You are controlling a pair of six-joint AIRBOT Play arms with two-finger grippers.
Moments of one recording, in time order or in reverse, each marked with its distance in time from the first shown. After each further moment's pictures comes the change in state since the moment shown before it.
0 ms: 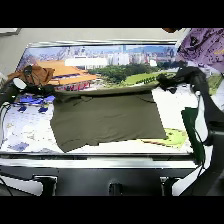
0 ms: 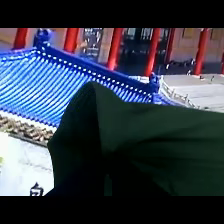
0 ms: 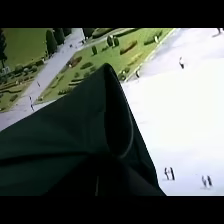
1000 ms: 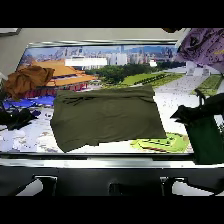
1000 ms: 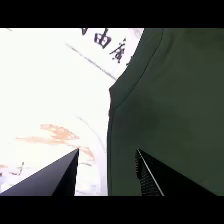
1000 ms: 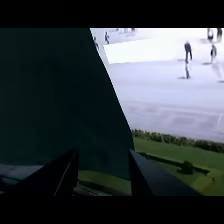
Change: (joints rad) left arm 0.323 0.533 -0.508 -0.092 -0.309 0.058; right arm -0.320 0.482 -0.668 0.018 -0.343 -0.410
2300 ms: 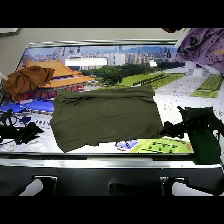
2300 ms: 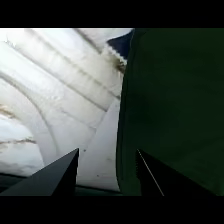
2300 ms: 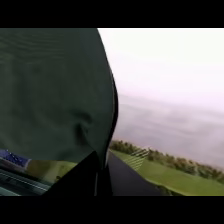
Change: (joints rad) left arm 0.068 0.079 -0.255 -0.085 -0.039 0.089; right arm 0.090 0.028 -0.293 0.020 0.156 -0.085
